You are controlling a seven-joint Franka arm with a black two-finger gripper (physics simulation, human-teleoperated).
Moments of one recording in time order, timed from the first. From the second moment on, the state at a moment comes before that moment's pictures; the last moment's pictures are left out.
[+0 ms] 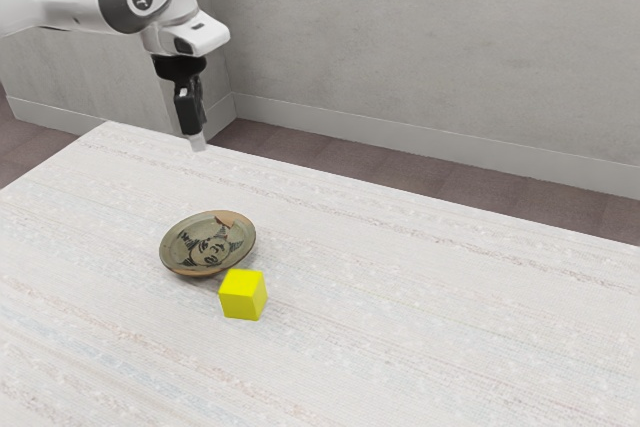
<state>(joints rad) -0.14 0.09 0.17 -1.61 -0.04 1.70 0.95</state>
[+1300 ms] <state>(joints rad) -0.18 0.20 0.11 -2.09 -0.01 2.19 1.23</state>
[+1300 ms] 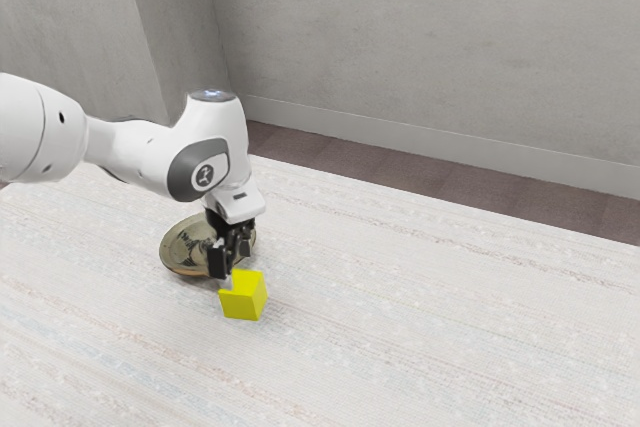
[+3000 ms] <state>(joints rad) 0.01 0.38 0.13 -1.79 0.03 2.11 1.18</state>
